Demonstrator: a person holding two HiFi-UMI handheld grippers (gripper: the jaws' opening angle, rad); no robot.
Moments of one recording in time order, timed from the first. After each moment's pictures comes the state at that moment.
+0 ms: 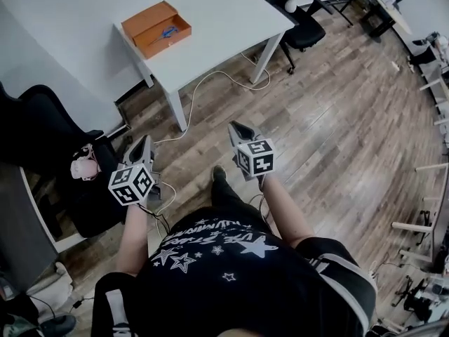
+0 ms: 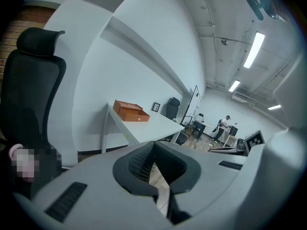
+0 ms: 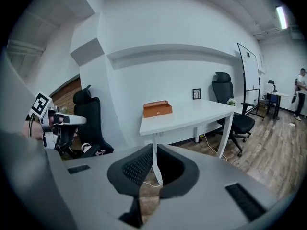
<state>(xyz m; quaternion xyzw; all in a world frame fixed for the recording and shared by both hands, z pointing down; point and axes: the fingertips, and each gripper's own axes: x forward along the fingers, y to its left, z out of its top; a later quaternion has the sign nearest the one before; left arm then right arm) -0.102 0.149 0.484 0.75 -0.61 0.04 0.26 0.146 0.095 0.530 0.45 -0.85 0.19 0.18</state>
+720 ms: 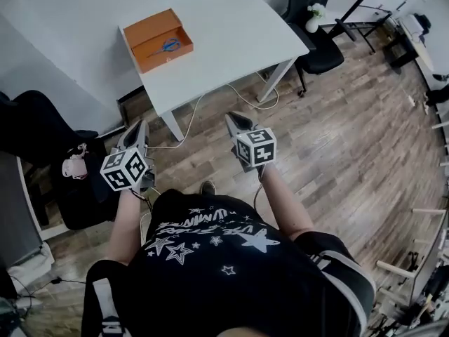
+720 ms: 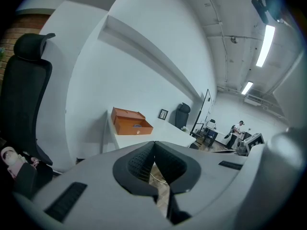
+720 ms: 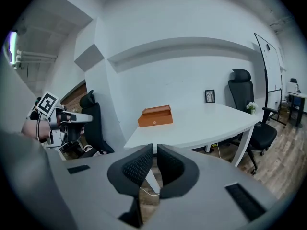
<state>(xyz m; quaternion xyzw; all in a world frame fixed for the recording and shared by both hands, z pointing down) -0.049 -0.012 0.462 0.71 -0.66 0.01 0.25 0.186 -0.091 0.518 0.36 -0.90 0.18 0.18</state>
